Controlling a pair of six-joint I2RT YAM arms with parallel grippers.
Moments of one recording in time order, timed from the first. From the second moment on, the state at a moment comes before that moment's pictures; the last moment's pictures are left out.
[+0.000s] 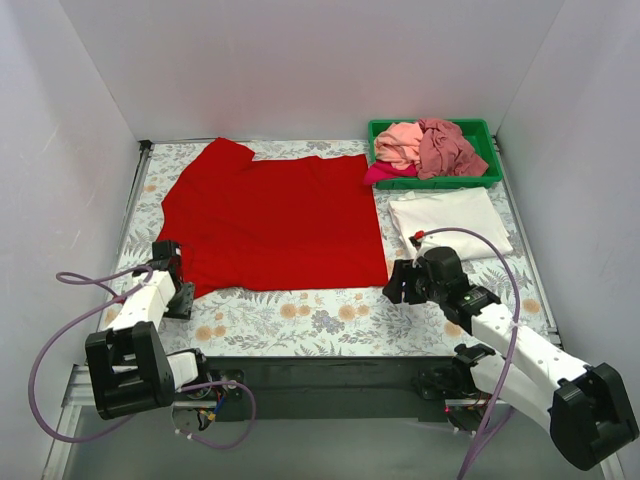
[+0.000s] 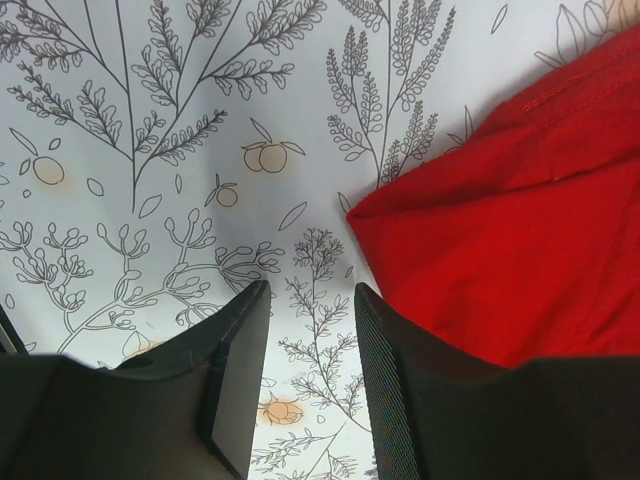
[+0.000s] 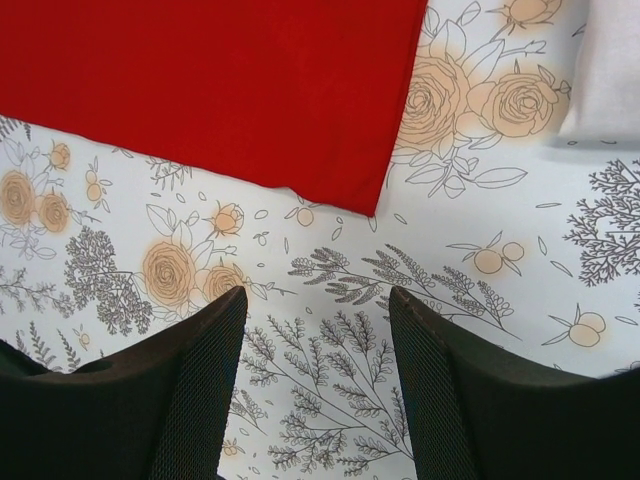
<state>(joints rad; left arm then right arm) 0.21 1.20 0.58 -0.77 -0.32 -1.33 0.50 0.88 0.39 -0.21 -0.14 0.40</state>
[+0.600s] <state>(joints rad) 0.24 1.08 0.57 -0.69 -0.33 -1.33 0.50 0.96 0.43 -0.23 -0.13 0.39</state>
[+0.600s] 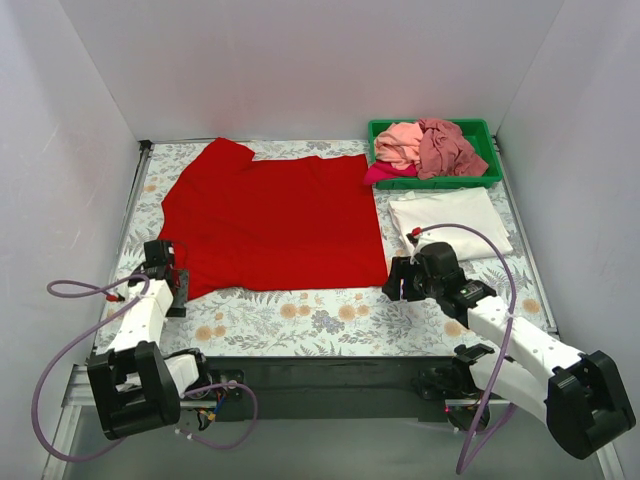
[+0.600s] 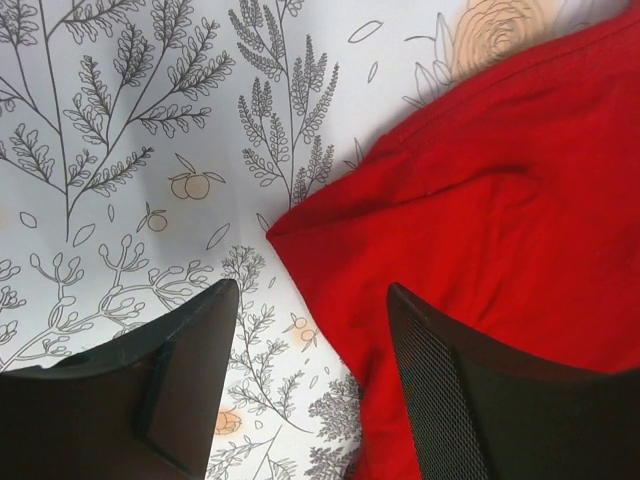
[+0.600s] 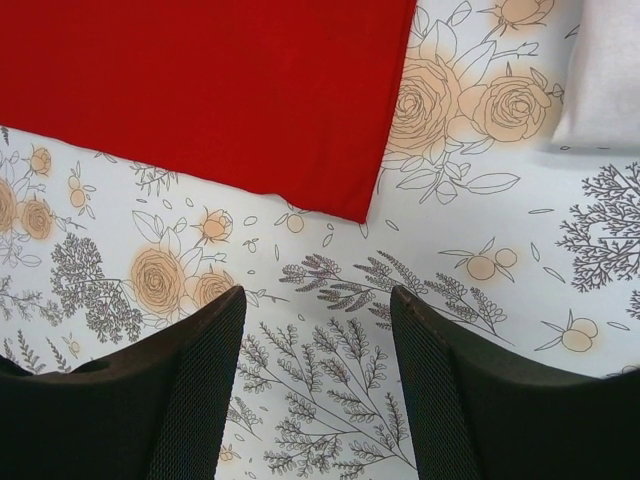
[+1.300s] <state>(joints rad) 0.24 1.29 0.58 -0.45 -0.27 -1.24 0.50 1.10 0.49 -0.22 -0.13 0.39</state>
